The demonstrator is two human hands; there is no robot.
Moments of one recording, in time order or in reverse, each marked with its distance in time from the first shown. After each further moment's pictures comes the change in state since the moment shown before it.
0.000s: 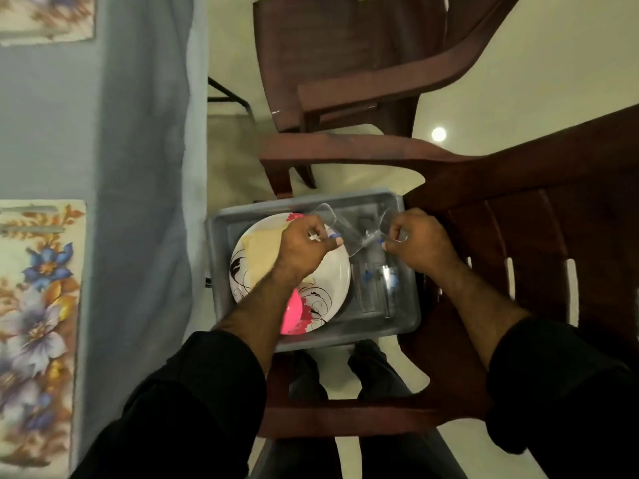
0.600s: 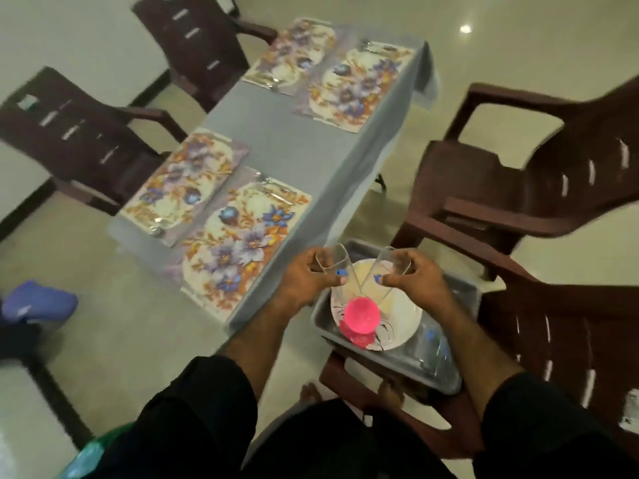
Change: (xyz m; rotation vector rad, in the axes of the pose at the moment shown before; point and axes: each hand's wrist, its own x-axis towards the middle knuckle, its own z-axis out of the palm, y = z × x) left_hand -0.267 0.044 -0.212 -0.324 0.407 -0.081; right_hand -0.143 -0.243 -0.043 0.343 -0.276 -0.277
